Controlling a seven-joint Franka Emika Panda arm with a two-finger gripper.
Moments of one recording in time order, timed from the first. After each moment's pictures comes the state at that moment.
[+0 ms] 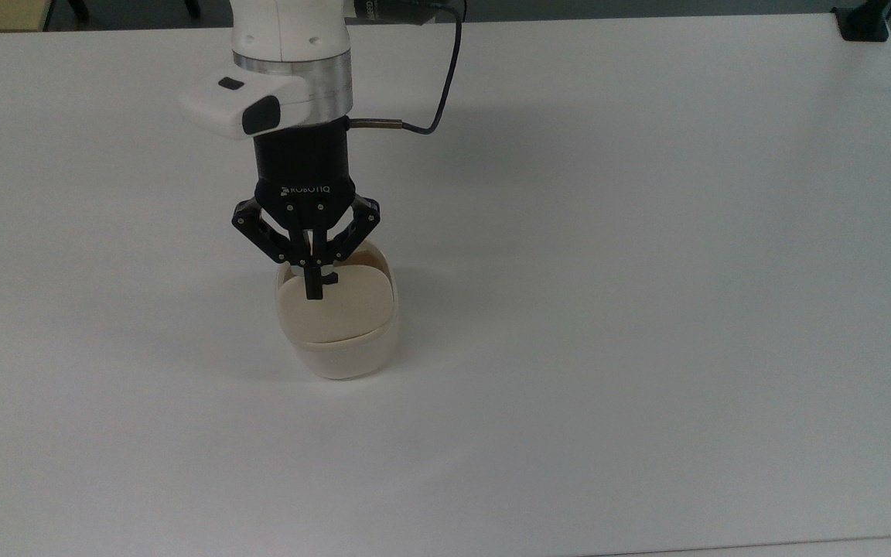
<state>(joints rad) -0.05 0.34 0.06 -1.56 -0.05 2.45 -0.10</state>
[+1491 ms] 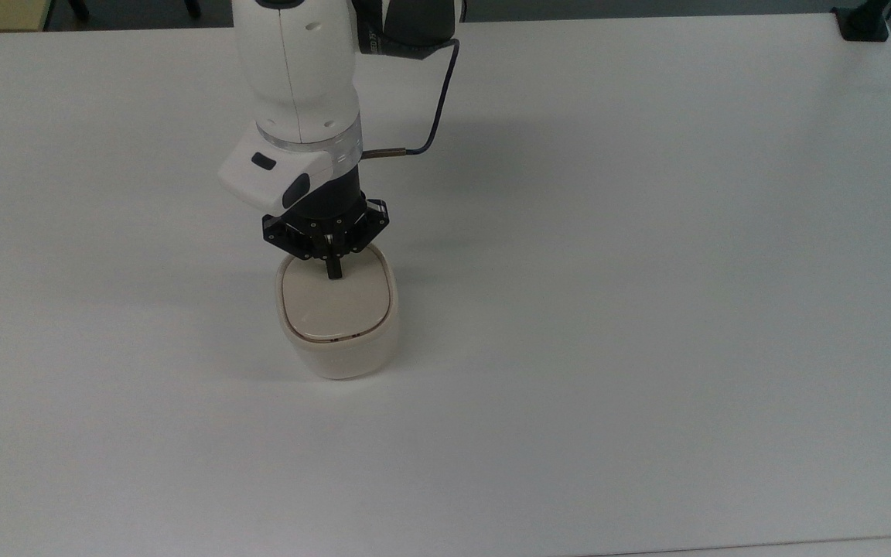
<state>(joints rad) -0.05 0.39 0.06 -1.56 -0.05 2.17 -0.19</state>
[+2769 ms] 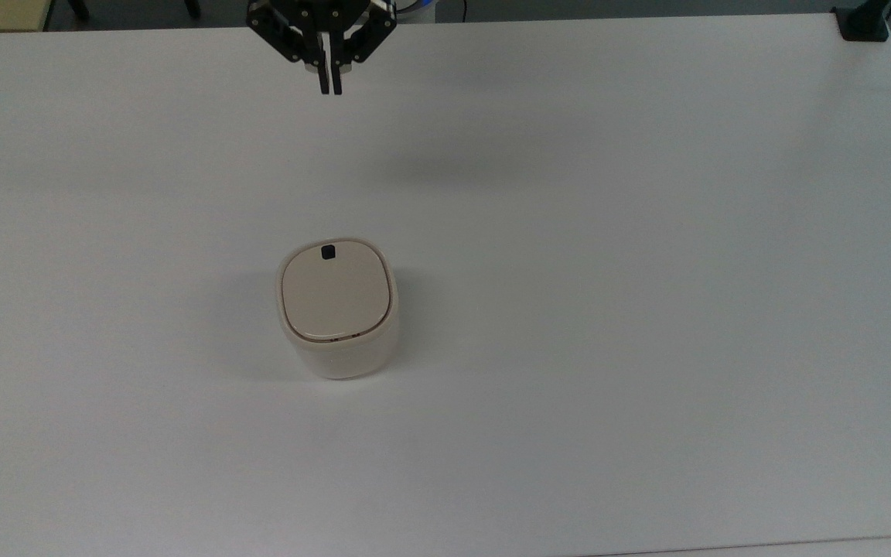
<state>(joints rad) -0.04 0.05 0.07 -1.58 -0.05 1.73 -0.03</state>
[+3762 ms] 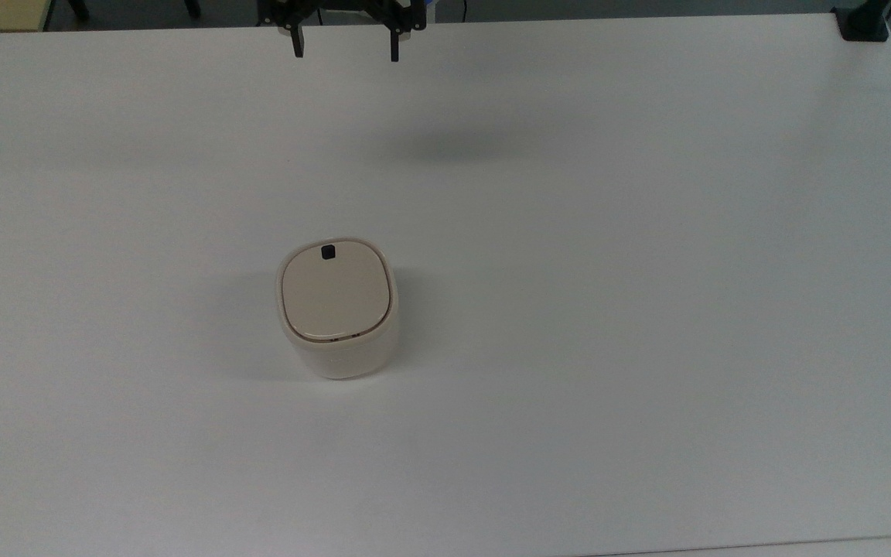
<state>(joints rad) -0.01 0.01 0.06 -1.64 -0.05 1.66 0.03</state>
